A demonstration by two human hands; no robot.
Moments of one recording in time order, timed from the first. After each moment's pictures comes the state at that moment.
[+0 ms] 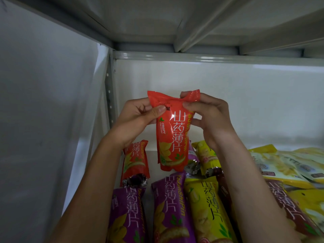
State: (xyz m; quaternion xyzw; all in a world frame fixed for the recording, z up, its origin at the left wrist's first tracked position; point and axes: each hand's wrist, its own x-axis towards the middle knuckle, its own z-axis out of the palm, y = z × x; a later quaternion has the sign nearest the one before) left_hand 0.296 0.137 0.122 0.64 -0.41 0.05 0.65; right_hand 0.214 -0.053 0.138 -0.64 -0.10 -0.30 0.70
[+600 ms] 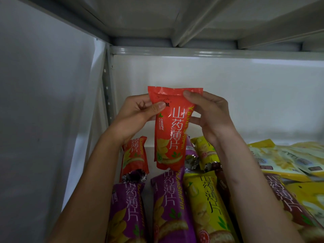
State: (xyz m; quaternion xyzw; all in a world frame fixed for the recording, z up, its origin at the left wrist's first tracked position) left_hand 0.292 0.133 0.122 0.64 -0.42 0.04 0.65; right_hand 0.213 -0.053 0.135 -0.61 -0.06 -0.28 0.74
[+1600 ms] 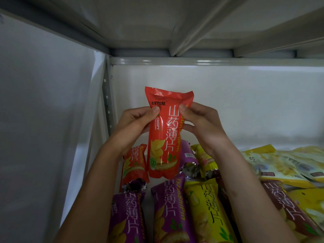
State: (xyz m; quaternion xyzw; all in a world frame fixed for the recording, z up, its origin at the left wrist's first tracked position) left_hand 0.296 0.135 0.117 0.64 -0.35 0.00 0.68; right_hand 0.226 -0.058 0.122 -0.65 -0.11 -0.26 0.70
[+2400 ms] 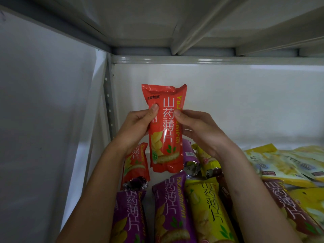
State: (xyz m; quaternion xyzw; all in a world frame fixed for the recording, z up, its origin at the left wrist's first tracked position) left_hand 0.297 0.128 0.113 0.67 -0.29 -0.01 0.68; right_hand 0.226 -0.059 0.118 -0.69 -0.09 -0.15 0.70
